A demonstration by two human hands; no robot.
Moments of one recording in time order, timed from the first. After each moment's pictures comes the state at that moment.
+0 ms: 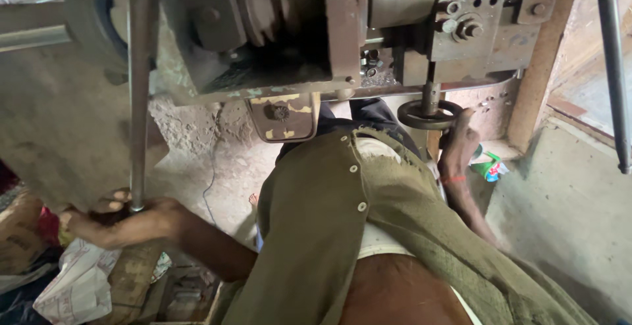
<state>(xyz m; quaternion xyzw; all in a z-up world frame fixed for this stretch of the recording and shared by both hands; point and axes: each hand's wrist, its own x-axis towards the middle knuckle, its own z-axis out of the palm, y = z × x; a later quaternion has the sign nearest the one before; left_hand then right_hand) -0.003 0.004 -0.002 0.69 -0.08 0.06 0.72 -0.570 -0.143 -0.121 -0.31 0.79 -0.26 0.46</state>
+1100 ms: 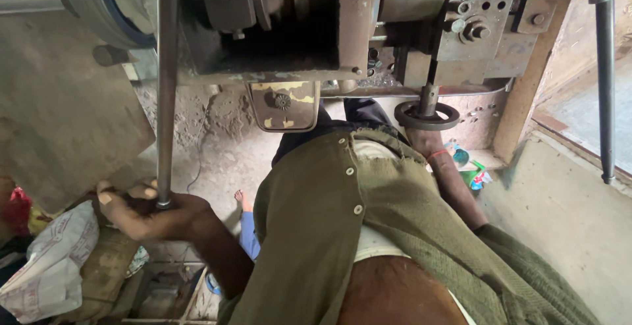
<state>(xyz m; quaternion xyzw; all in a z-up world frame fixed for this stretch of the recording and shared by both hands) -0.099 0.004 0.017 0.85 -0.41 0.28 0.17 -0.586 -0.151 -0.226 -0.64 0.57 -0.03 0.51</state>
